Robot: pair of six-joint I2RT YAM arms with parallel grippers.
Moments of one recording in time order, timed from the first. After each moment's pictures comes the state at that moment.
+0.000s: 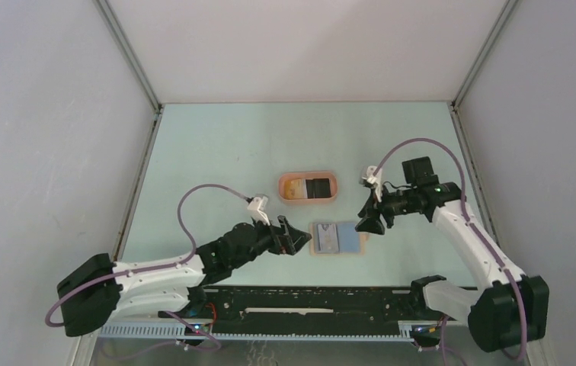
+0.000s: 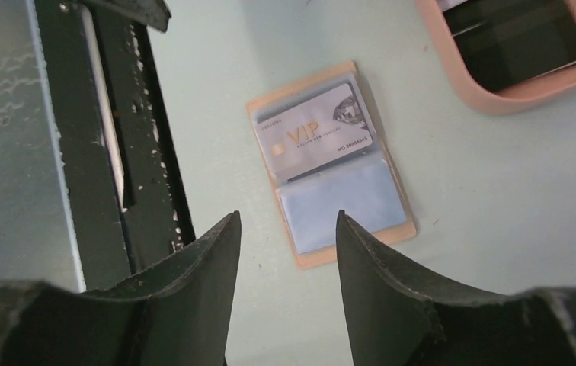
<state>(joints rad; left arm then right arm) -1.04 0.96 0.27 0.43 -0.18 -0.83 0.19 1.08 0.85 -0.83 -0.95 -0.72</state>
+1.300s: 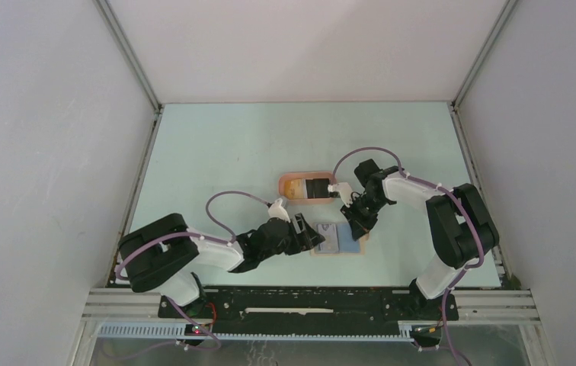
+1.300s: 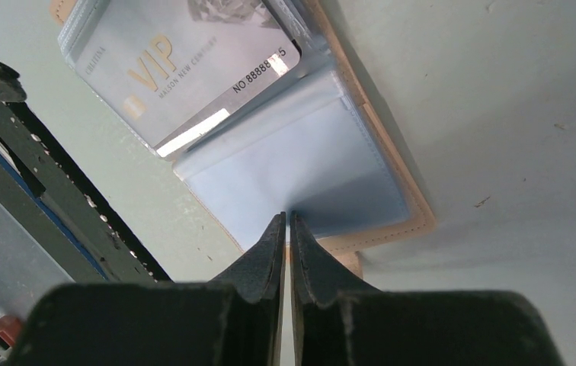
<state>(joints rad) -1.03 1.52 0.40 0.59 -0.13 -1.14 0.41 1.68 0.95 -0.78 -0.49 -0.50</state>
